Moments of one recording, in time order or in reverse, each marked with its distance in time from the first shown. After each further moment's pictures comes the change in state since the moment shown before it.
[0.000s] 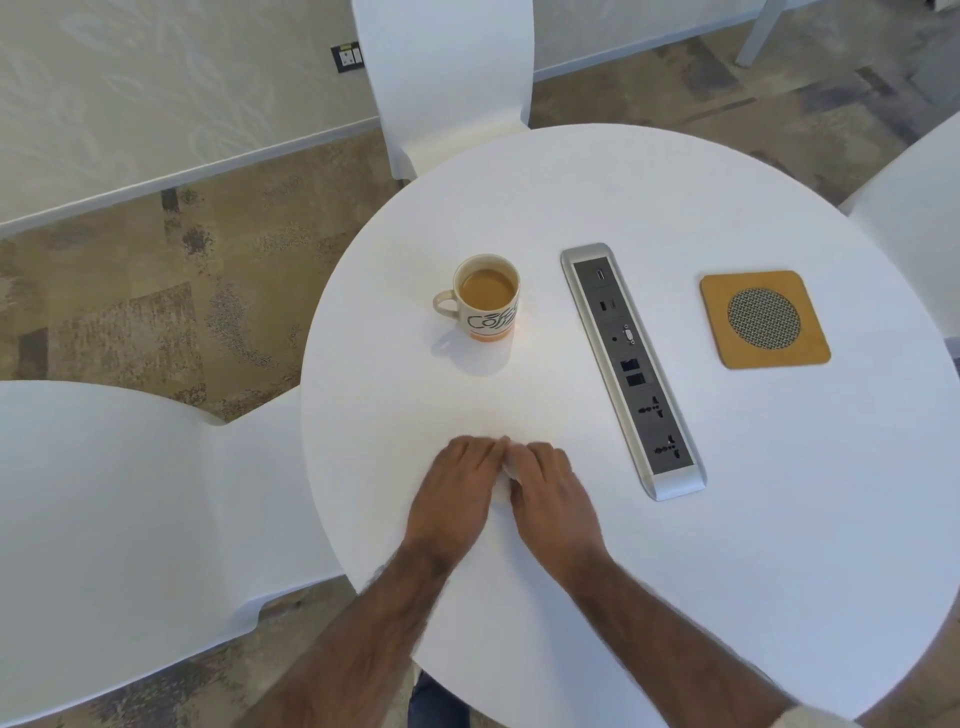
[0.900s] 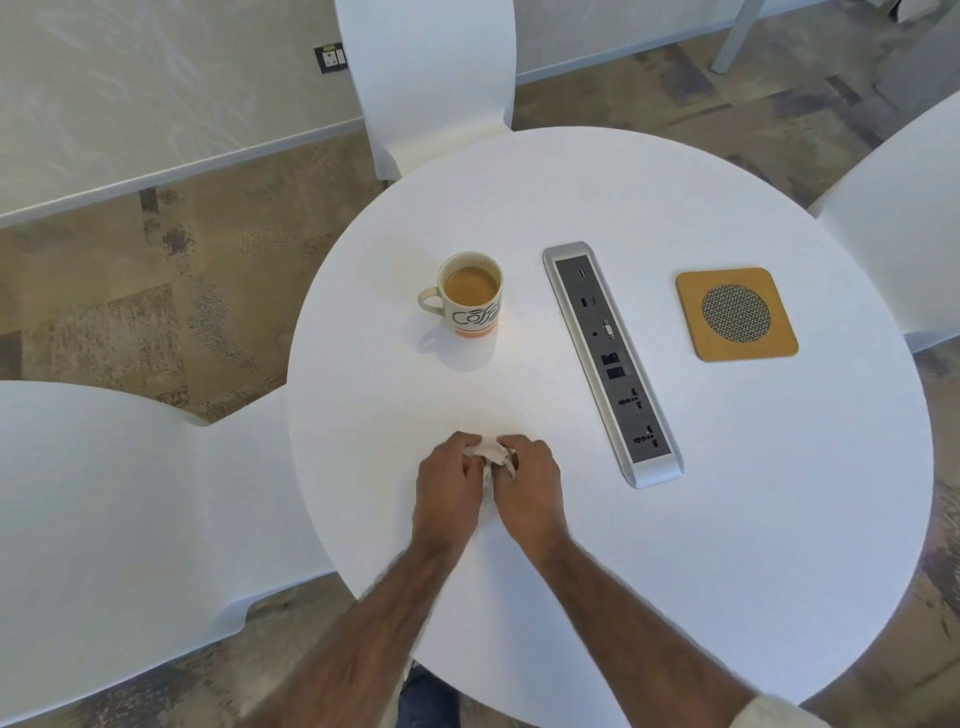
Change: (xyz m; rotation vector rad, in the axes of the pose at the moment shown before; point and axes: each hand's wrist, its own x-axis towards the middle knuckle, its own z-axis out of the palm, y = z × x) left_hand 0.010 0.033 -0.016 -0.557 0.007 -0.663; right_hand 0.019 -0.027 -0.009 0.485 -0.081 0.572
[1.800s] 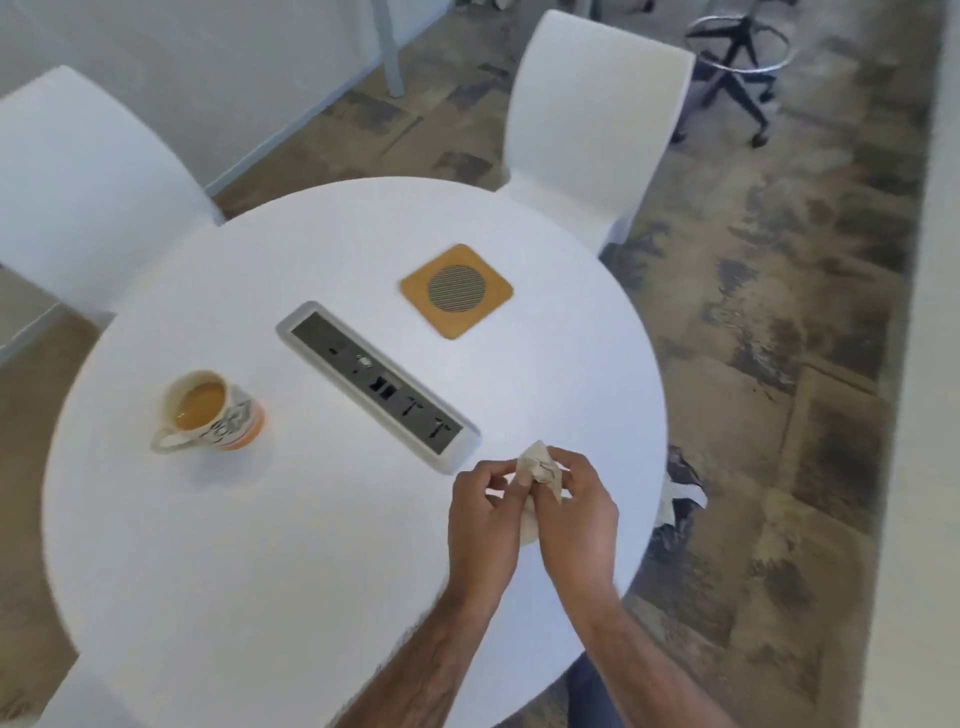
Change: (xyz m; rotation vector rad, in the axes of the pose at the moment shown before) left_hand -0.116 0.138 0.117 -0.154 -0.537 0.110; right_hand -0.130 0.067 -0.159 0.686 0.771 0.340
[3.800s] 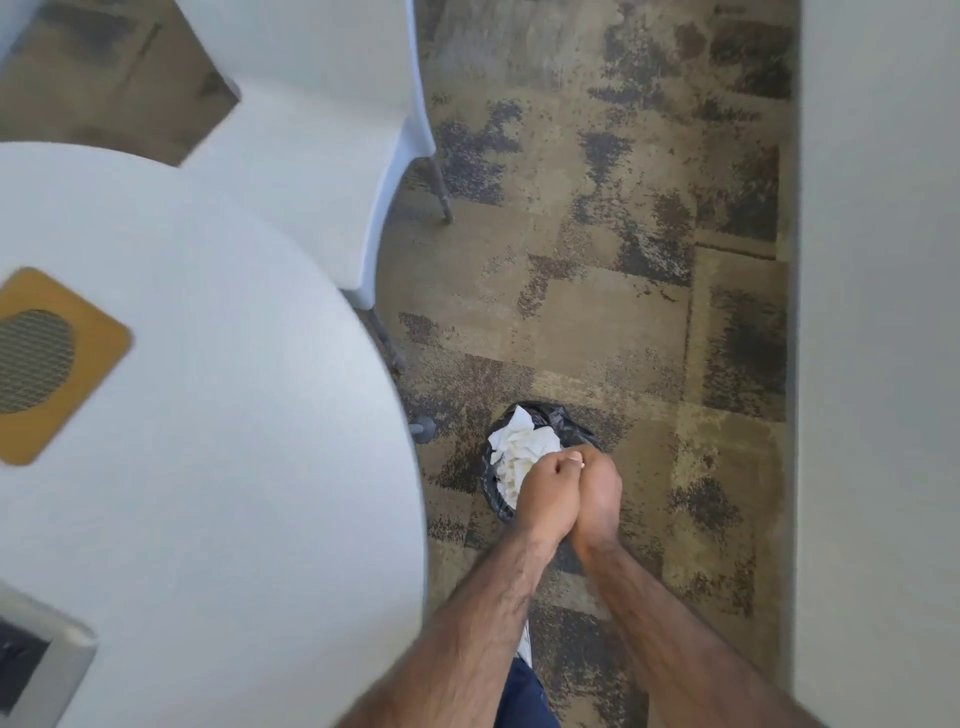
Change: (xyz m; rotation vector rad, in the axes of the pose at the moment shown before) left_hand 0.123 -0.089 0.435 0.245 -0.586 -0.419; right_hand 0.295 0.215 -0.224 -0.369 0.277 0.375
